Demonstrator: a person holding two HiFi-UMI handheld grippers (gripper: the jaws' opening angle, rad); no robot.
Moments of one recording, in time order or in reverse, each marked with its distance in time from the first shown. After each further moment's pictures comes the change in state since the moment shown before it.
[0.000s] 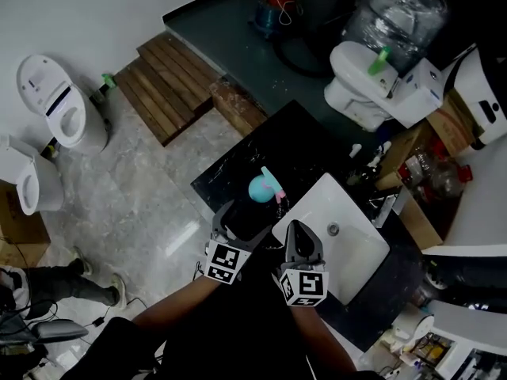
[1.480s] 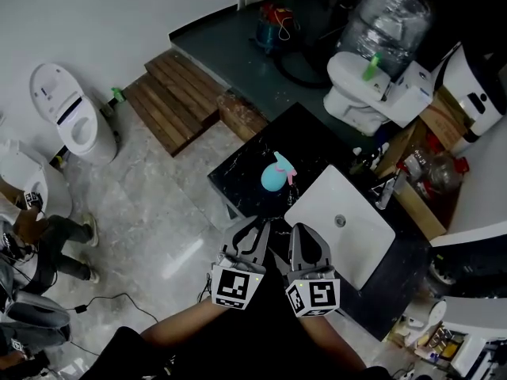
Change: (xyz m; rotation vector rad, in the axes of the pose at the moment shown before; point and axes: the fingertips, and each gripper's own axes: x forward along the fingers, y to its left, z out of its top) left arm -0.131 -0.052 0.090 0.053 -0.217 0.083; right arm -0.087 0.071 0.055 0.026 -0.139 0.056
